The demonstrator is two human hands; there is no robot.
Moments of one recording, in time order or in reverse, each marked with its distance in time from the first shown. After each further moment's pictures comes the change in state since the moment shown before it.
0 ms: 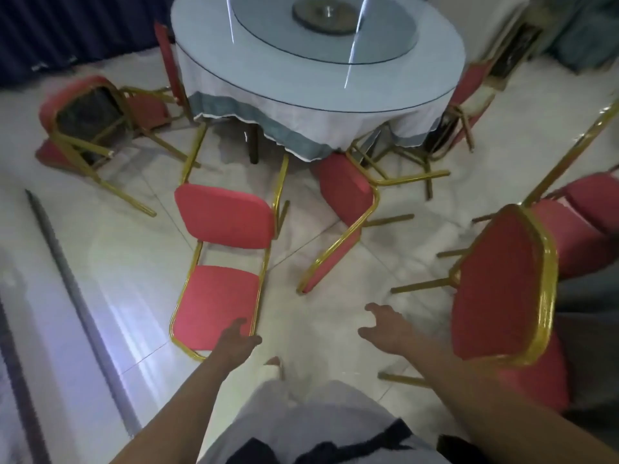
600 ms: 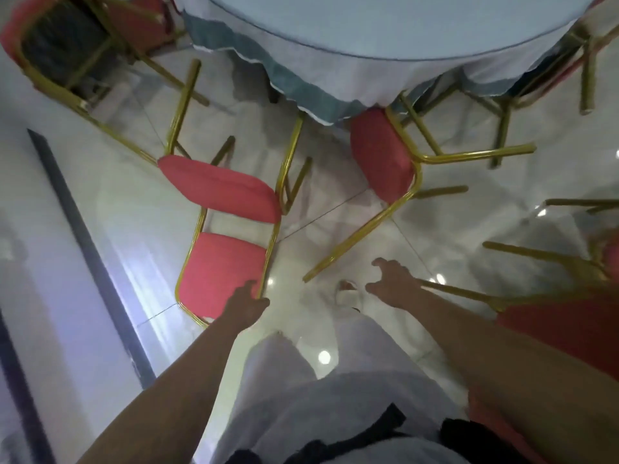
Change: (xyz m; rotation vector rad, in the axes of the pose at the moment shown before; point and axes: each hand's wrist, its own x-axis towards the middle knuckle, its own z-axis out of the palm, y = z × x) left_hand 0.183 0.159 0.009 0.139 0.032 -0.178; right_hand 0.264 -0.020 -0.146 -0.116 -0.141 -0.038
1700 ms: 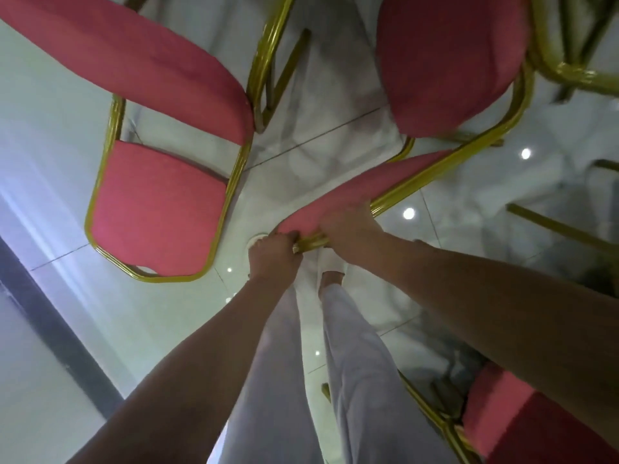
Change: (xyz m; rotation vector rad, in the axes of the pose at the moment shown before) left_hand 0.244 0.020 0.152 0.325 0.130 0.251; right_hand 0.246 -0.088 0.086 -0.987 -0.074 -0.400
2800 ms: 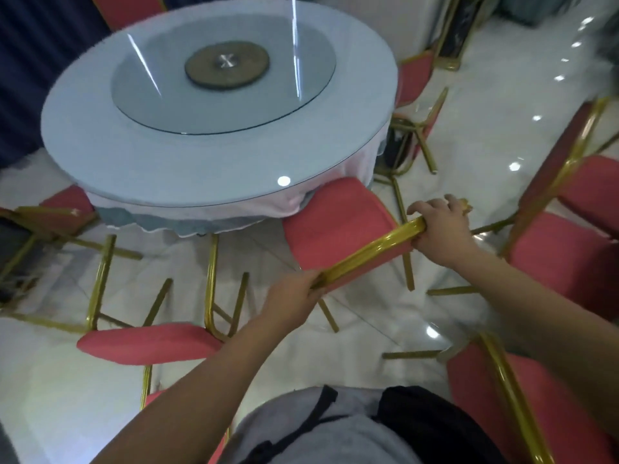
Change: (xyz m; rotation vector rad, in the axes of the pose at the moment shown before) left_hand -0.194 0.359 -0.252 0.132 0.150 0.815; right_hand -0.446 0.330 -0.002 0.860 0.853 0.811
